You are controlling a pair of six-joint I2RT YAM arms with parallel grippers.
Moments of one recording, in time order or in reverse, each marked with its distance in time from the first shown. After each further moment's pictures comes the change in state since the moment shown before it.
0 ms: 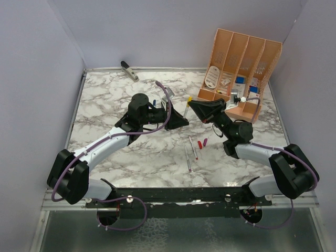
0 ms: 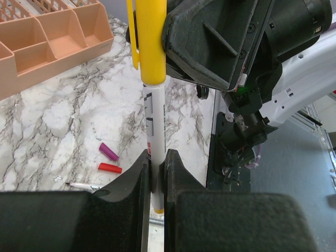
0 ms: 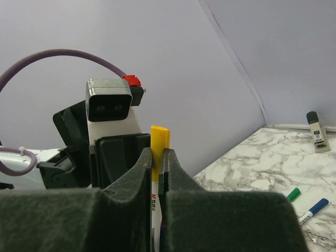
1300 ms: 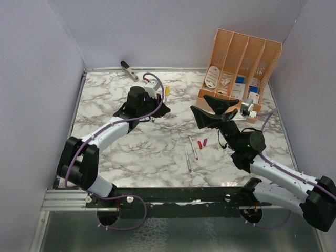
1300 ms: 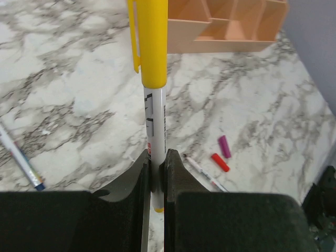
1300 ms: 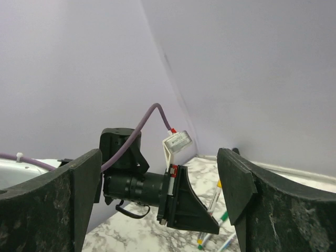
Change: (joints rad) left arm 0.184 0.212 0.116 -0.272 -0.381 0.071; right arm 0.198 -0.433 0.011 -0.472 0.415 -0.473
